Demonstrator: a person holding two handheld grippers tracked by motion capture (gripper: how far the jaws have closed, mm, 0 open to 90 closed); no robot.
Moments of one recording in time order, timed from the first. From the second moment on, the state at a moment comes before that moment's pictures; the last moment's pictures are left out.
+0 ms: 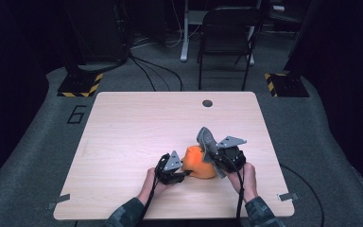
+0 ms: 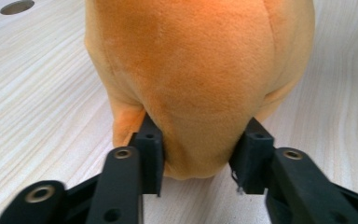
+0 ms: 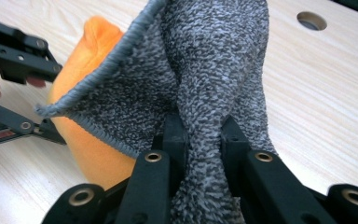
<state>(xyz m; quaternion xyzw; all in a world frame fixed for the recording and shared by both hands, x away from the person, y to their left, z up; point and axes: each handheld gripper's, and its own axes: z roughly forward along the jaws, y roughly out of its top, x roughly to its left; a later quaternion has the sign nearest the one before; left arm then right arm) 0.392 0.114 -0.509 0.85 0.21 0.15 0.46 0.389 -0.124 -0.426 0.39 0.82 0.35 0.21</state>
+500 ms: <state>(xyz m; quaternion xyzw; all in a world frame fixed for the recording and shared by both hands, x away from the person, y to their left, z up) 0.389 0.115 -0.508 0.84 0.21 0.15 0.47 0.407 -0.194 -0.440 0.48 0.78 0.33 0.22</state>
